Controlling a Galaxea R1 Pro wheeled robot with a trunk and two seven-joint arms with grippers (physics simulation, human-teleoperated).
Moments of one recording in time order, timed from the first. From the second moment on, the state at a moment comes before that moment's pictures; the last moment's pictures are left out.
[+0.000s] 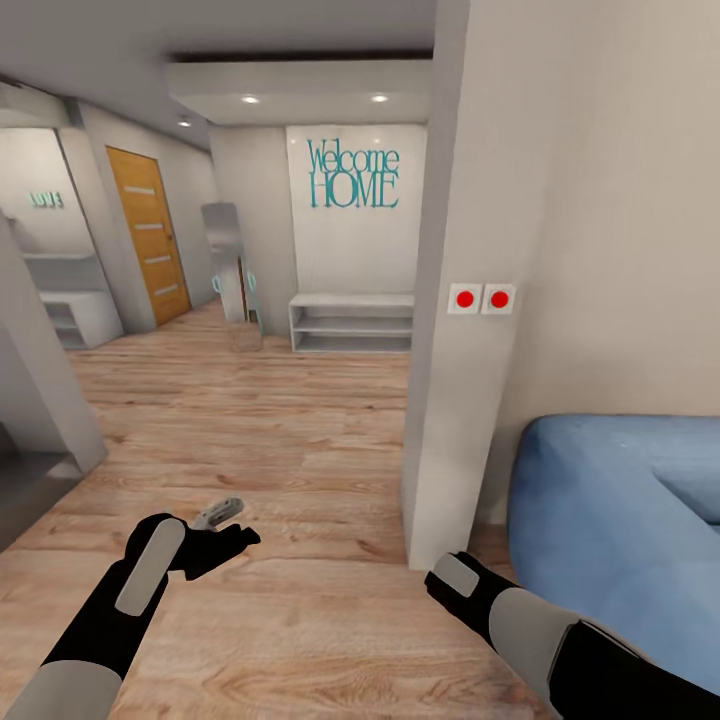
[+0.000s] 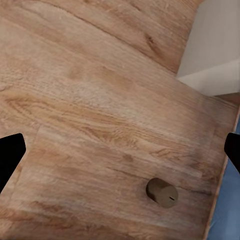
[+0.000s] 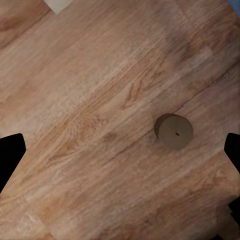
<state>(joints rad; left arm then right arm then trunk) -0.51 0.13 -0.01 -1.15 0.92 0.98 0.49 -0.85 0.11 0.90 -0.10 -1.61 0.17 -0.58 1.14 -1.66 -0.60</state>
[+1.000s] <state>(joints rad) -0.51 0.12 -0.01 -1.15 0.92 0.98 0.49 -0.85 0.11 0.94 -0.11 -1.57 0.12 -0.48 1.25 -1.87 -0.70</state>
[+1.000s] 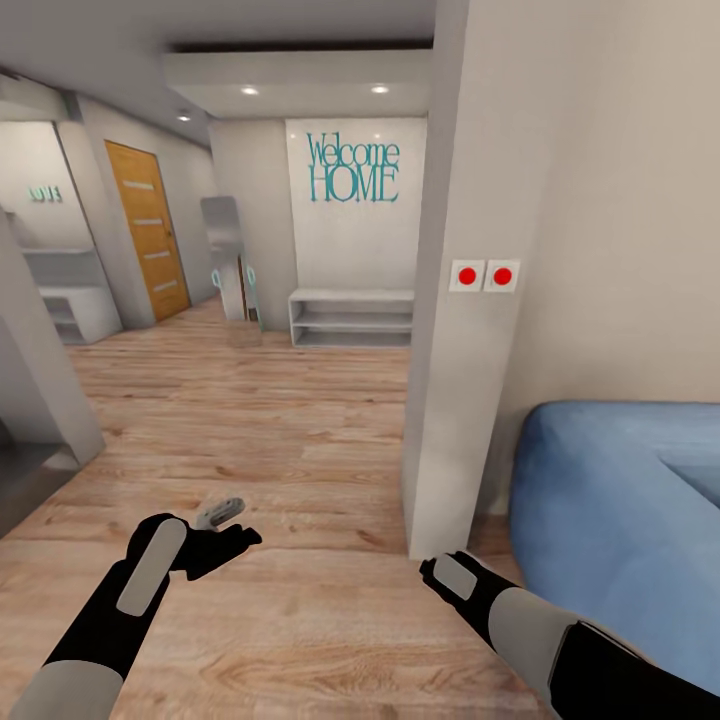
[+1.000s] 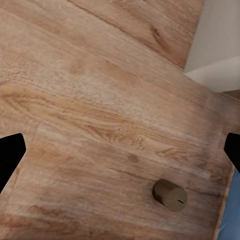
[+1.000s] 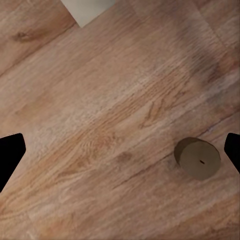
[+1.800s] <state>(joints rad) -0.51 0.12 -0.01 -1.15 0.92 0.98 0.49 -0.85 0.11 1.04 -0.11 -1.58 0.25 -0.48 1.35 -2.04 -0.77</state>
